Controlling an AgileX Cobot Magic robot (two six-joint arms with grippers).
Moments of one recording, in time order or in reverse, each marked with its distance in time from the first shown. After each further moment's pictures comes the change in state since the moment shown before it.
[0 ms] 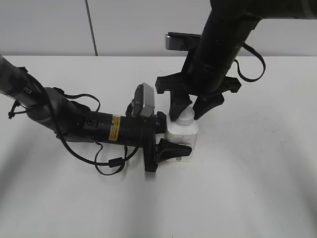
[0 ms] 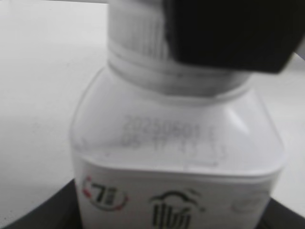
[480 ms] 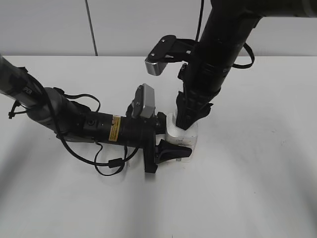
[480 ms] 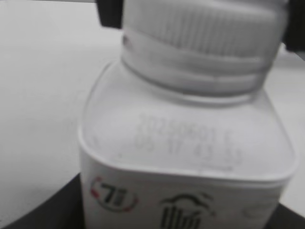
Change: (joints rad) left arm 0.000 0.000 0.000 0.008 -0.001 0.004; right arm 0.000 0.000 -0.008 -0.003 0.040 -1.004
